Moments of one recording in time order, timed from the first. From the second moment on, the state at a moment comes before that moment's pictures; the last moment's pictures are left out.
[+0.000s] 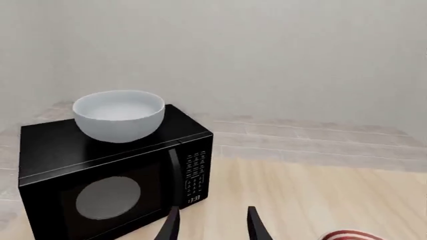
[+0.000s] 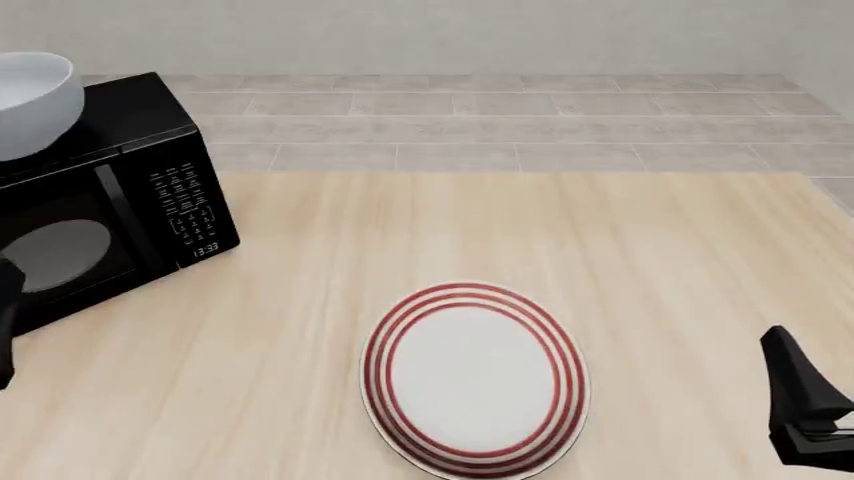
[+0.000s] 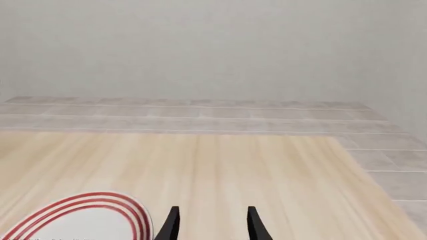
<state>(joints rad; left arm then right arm) 0.02 0.09 -0.26 0.14 -0.08 0.00 0.00 0.00 0.01 -0.02</state>
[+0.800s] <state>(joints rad) 0.21 0.65 -0.86 0.25 -0.28 0.04 0.00 0.00 0.01 -0.02</state>
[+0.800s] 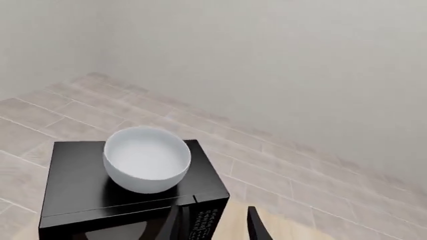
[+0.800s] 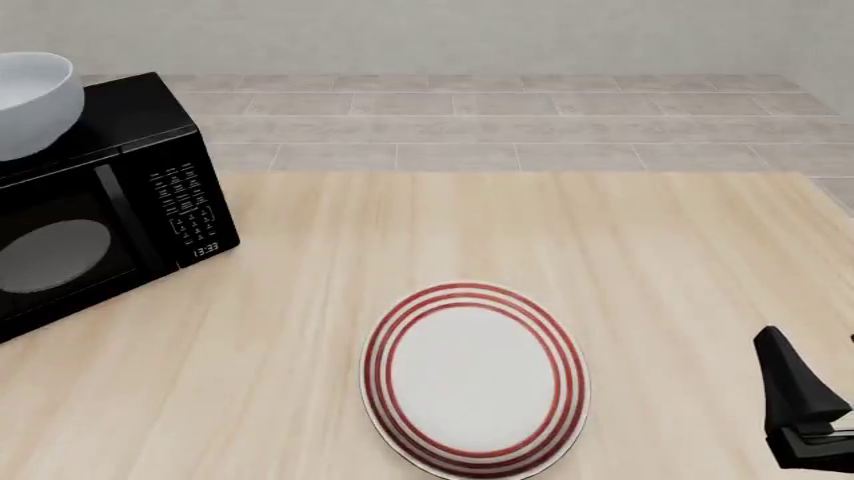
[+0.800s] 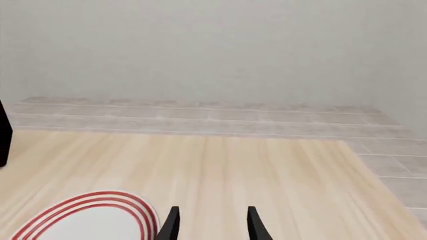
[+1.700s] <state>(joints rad) 0.56 1.14 -1.34 0.41 -0.39 0.09 0.00 0.00 -0.02 -0.06</state>
